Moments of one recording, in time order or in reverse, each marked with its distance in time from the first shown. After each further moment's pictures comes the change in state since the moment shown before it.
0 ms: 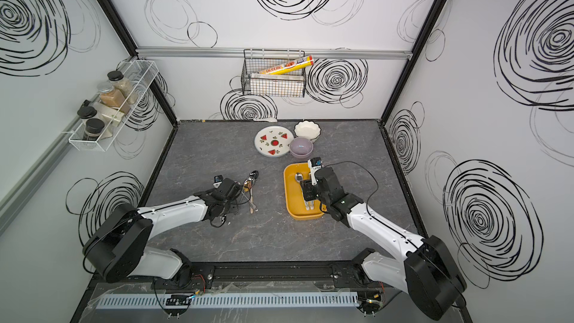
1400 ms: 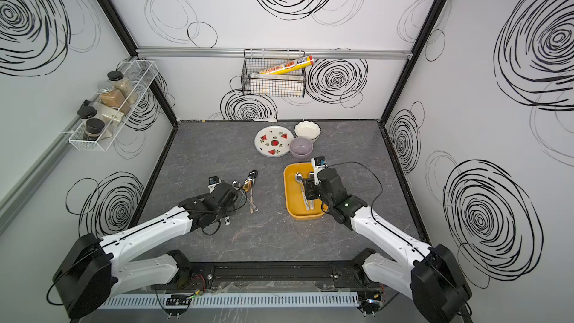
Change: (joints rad) left arm -0.108 -0.302 0.021 -0.225 -0.045 -0.094; right arm -0.001 -0.074 -0.015 -0.001 0.055 0.019
